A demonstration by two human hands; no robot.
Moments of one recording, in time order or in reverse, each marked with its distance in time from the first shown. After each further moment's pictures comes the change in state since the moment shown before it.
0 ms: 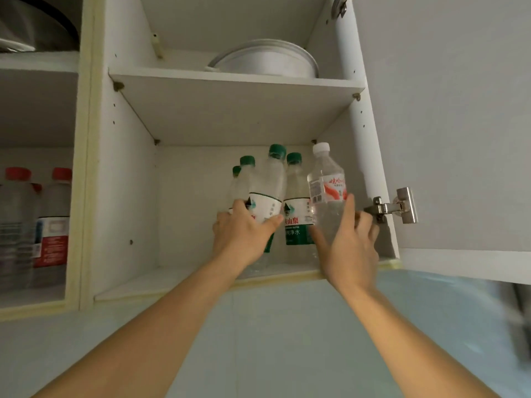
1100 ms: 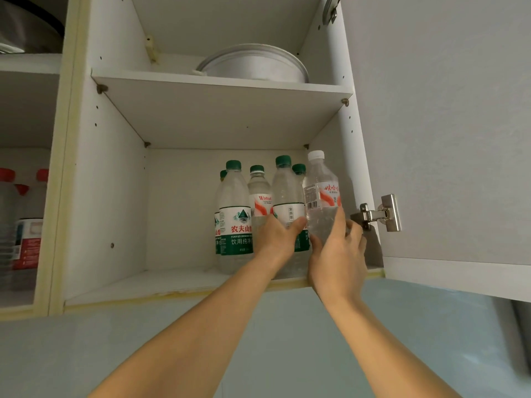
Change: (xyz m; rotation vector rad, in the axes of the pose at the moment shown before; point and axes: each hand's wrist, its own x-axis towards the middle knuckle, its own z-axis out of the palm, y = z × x) left_hand 0.018 0.042 0.085 -0.403 -0.085 0.018; right_hand 0.002 0.003 -0.006 0.042 0.002 0.086
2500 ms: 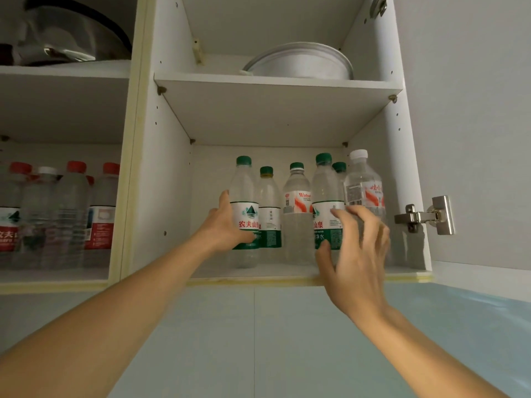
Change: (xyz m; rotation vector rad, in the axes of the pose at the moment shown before) left_hand 0.000 -0.040 -0.159 0.327 -0.042 -0.050; right_hand -0.027 -0.023 -0.002 0.224 0.099 -0.483
